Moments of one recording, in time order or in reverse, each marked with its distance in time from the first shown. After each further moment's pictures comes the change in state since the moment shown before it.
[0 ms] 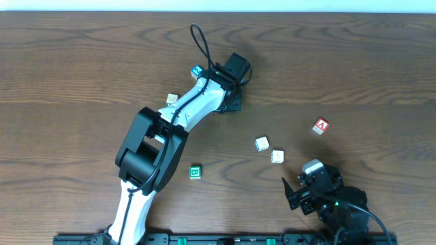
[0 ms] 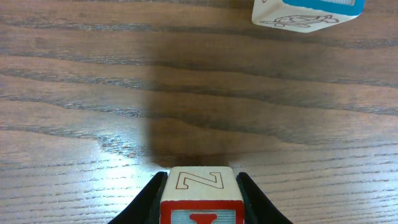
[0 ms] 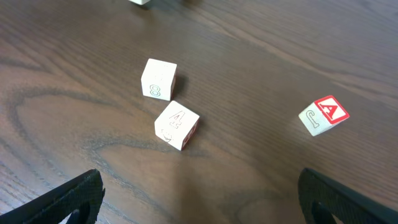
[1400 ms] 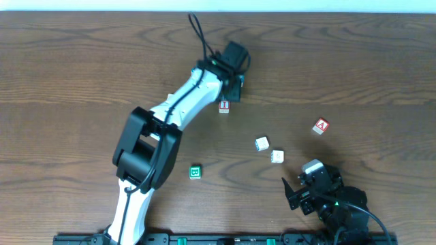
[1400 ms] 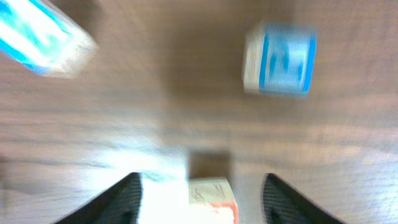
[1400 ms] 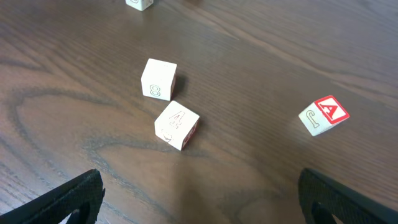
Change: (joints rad) left arm 0.047 -0.002 0.158 -0.075 -0.053 0.079; right arm 0.000 0.000 0.000 0.000 0.000 0.000
